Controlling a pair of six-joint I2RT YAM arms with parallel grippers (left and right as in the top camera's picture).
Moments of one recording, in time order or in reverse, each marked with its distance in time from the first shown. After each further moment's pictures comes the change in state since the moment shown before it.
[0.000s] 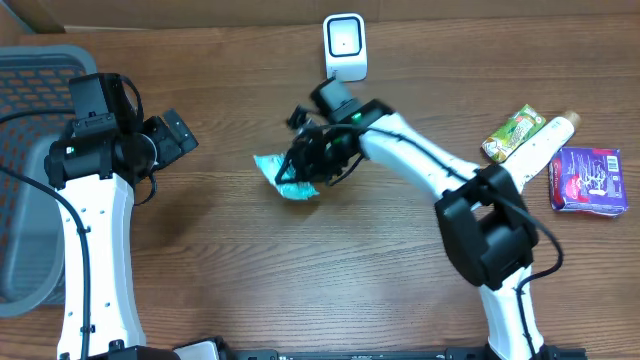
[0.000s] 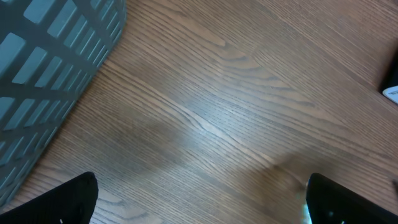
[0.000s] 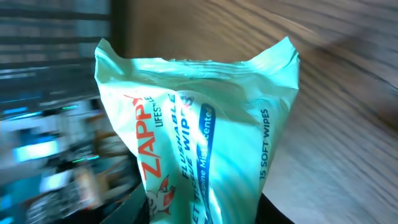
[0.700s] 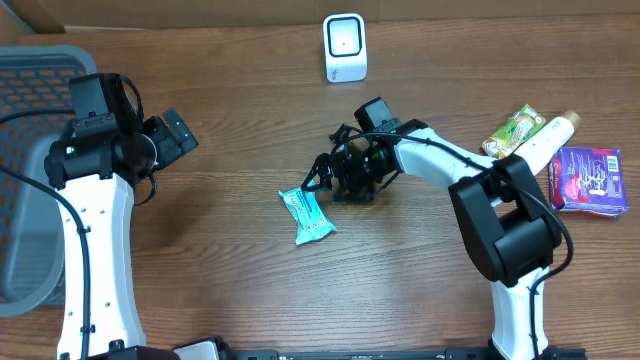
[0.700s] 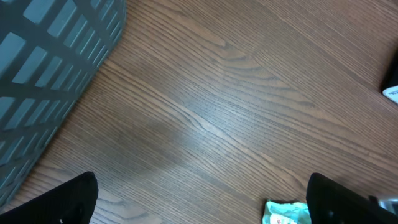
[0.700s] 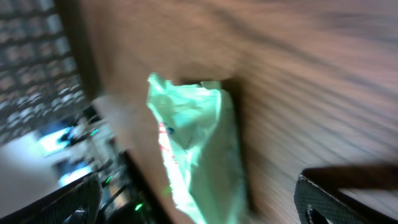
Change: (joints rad) left arm 0.000 0.000 0.000 0.000 0.000 0.000; right arm -0.101 -0.034 -0.308 0.166 -0.010 0.092
